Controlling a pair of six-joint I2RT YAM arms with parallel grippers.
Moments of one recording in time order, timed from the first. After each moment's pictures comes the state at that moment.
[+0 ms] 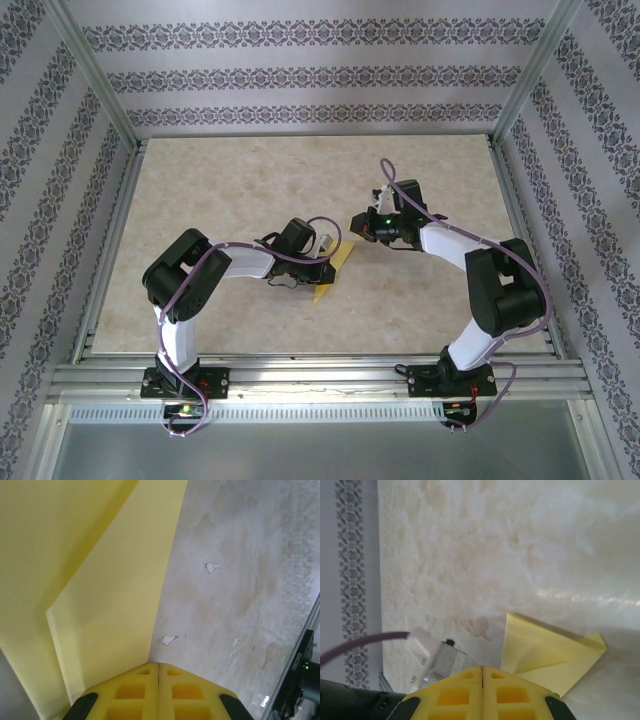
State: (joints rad) left arm -0.65 1.91 0.95 0.02 0.58 -0.62; right arm 0.29 1.67 0.91 -0.07 -0.68 0.70
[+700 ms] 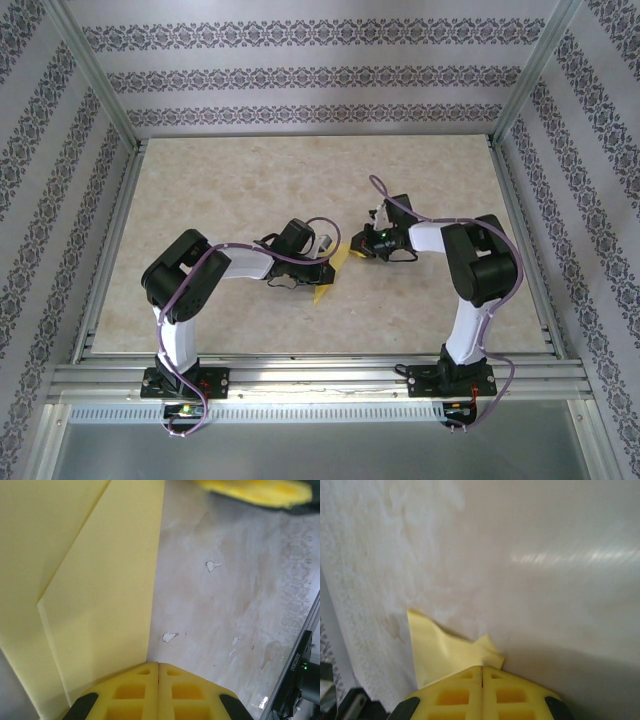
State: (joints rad) left arm -0.65 1.90 0.94 0.04 0.58 -0.63; right arm 0.25 1.89 0.92 -0.07 -0.67 0.67
